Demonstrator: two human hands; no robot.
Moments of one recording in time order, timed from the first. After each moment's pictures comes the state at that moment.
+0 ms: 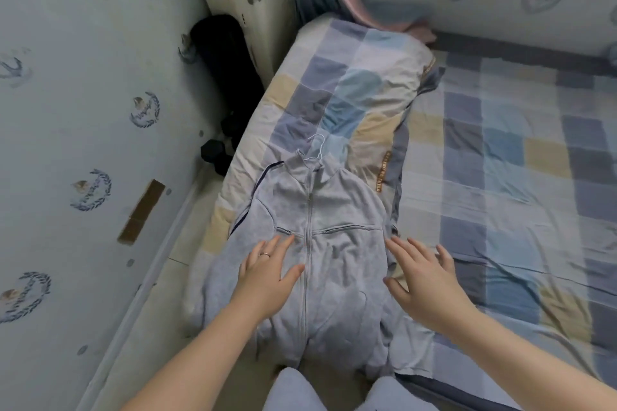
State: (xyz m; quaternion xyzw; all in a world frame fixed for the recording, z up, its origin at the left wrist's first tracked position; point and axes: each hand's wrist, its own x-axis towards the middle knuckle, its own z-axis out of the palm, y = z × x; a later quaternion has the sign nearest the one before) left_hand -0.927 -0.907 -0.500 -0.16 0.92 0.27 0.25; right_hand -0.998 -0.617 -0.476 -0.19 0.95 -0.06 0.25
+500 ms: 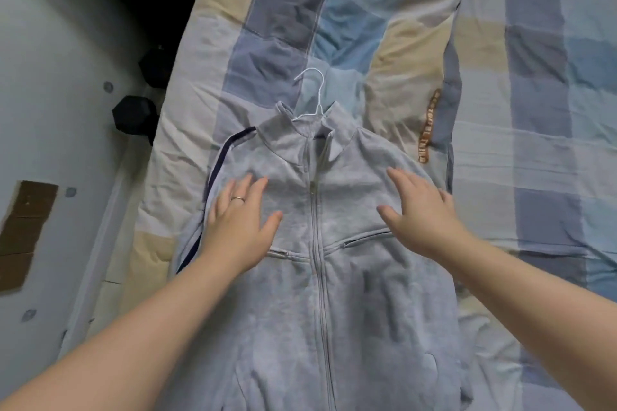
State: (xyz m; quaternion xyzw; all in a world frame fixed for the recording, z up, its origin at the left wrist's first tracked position) left_hand -1.123 -1.026 -0.775 -0.12 0.95 0.20 0.23; right_hand -1.185 -0.746 -0.753 -0.03 0.95 -0.11 0.29
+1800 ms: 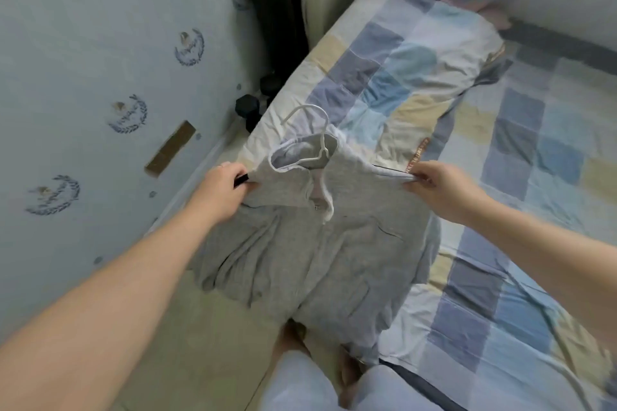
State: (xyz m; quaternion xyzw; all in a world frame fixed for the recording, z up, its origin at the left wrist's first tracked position) left_hand -0.937 -0.993 -0.499 -0.26 0.92 0.28 0.07; right_hand -1.120 -0.646 -0.488 -0.27 0.91 -0.23 0.23
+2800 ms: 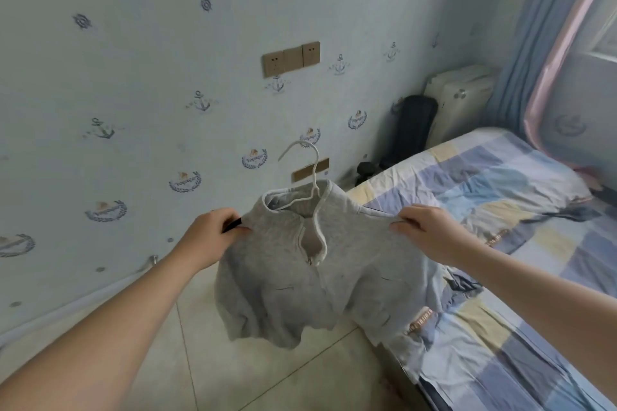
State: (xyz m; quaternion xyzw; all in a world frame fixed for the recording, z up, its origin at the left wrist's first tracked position) left_hand -0.390 -0.883 -0.318 -0.44 0.83 0.30 -0.14; right_hand -0.740 -0.657 -0.306 -0.58 0.78 -0.18 0.13
